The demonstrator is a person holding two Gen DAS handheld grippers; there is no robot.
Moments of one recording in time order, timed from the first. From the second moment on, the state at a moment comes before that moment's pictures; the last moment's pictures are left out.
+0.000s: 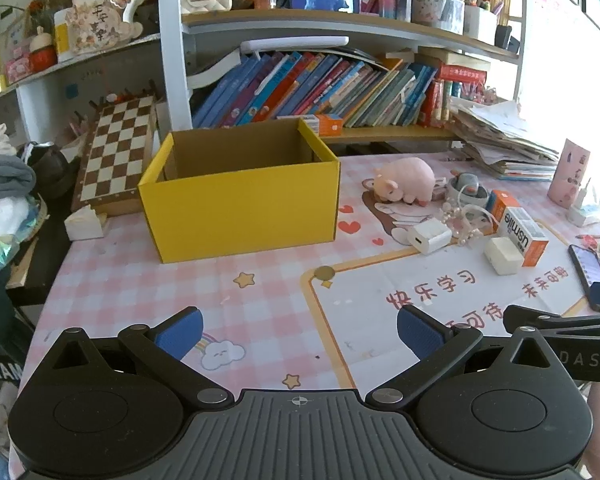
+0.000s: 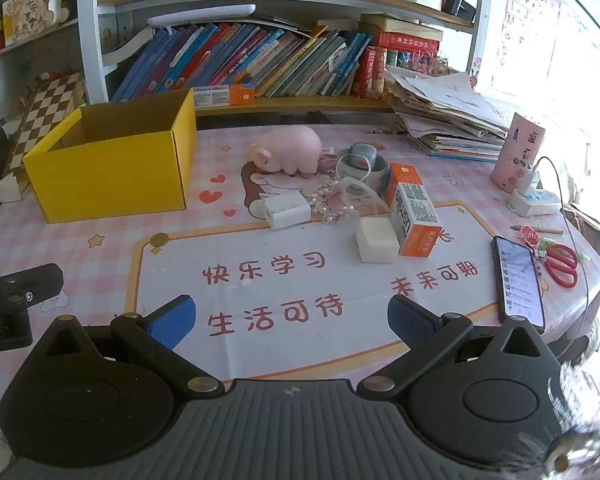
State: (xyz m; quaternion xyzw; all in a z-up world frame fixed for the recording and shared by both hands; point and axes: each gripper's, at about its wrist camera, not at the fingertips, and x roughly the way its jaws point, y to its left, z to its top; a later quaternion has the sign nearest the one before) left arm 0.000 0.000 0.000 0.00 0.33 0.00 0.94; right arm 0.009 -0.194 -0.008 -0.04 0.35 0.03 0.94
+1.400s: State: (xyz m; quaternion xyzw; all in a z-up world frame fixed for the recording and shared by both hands) left arm -0.004 -0.008 0.002 0.00 0.33 0.01 0.94; right arm 0.005 -0.198 -0.005 -0.03 0.35 0.03 0.94
